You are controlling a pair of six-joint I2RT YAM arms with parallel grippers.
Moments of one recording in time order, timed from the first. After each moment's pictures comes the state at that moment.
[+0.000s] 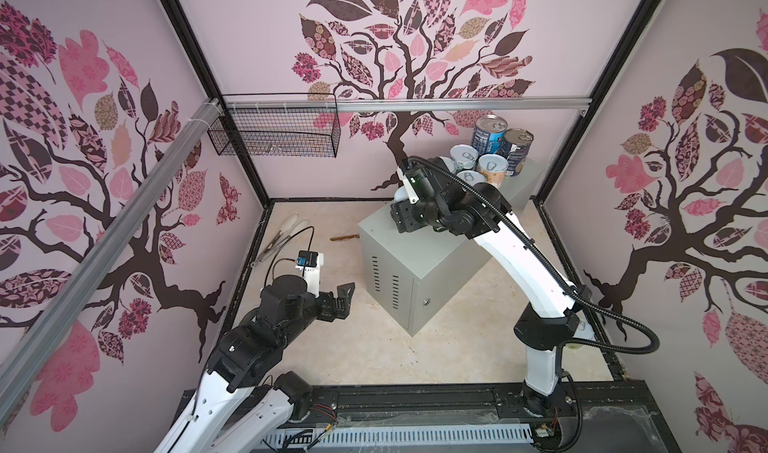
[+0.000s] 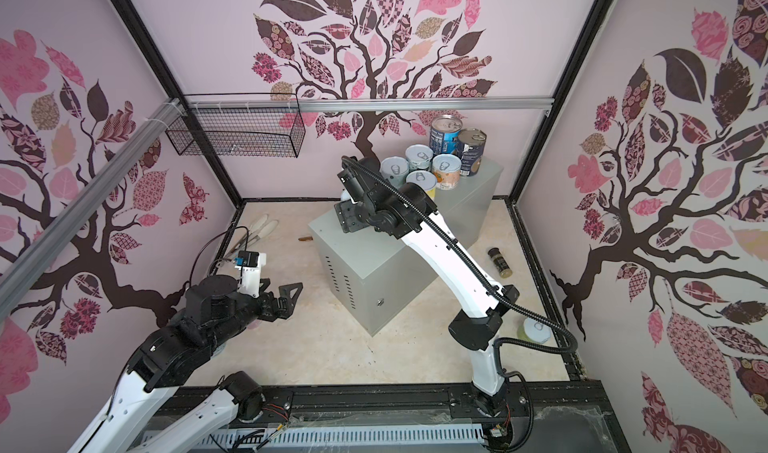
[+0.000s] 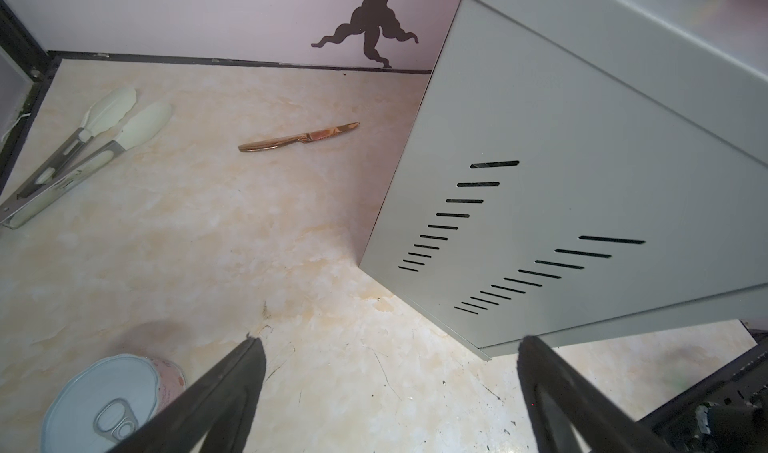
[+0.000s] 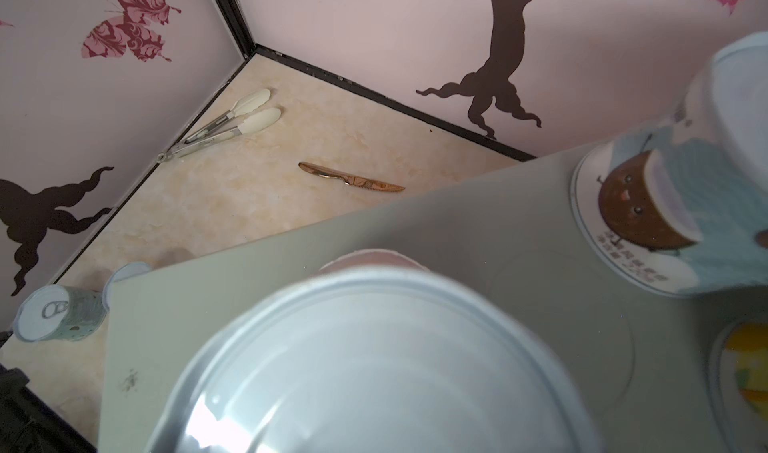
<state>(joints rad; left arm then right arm) -0.59 0.63 0.93 -0.82 -0.14 -0.33 0.84 1.96 2.52 -1.25 0.29 0.25</state>
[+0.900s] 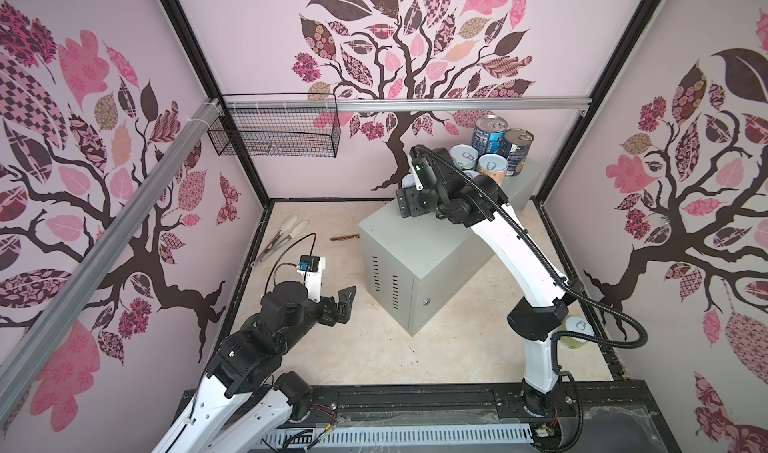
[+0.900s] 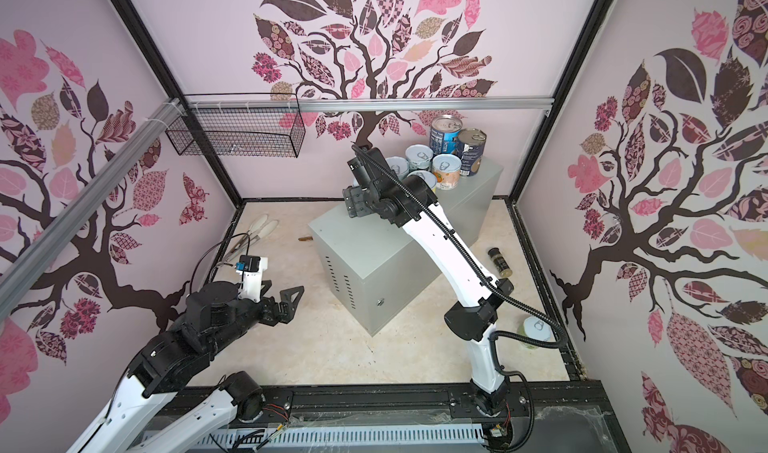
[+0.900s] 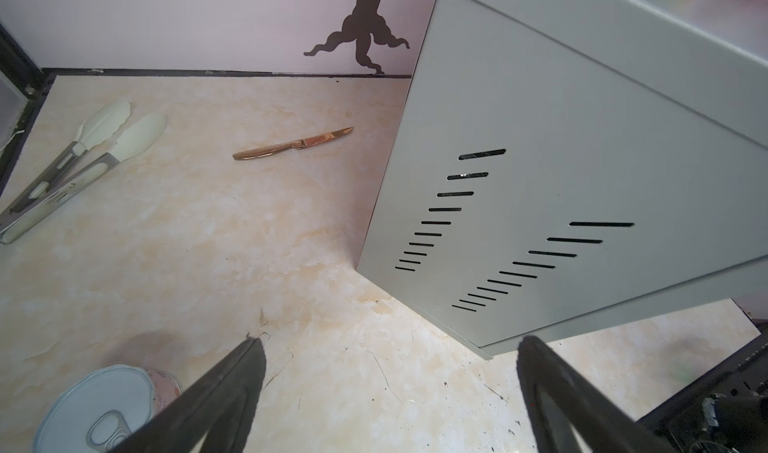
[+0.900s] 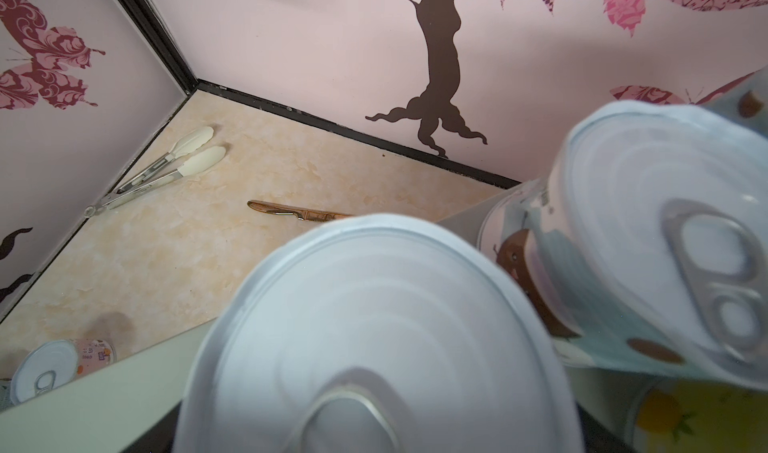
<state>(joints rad) -0.64 0.59 0.90 -0.80 -0.19 -0.32 0.76 2.01 2.55 -1.19 0.35 0.23</state>
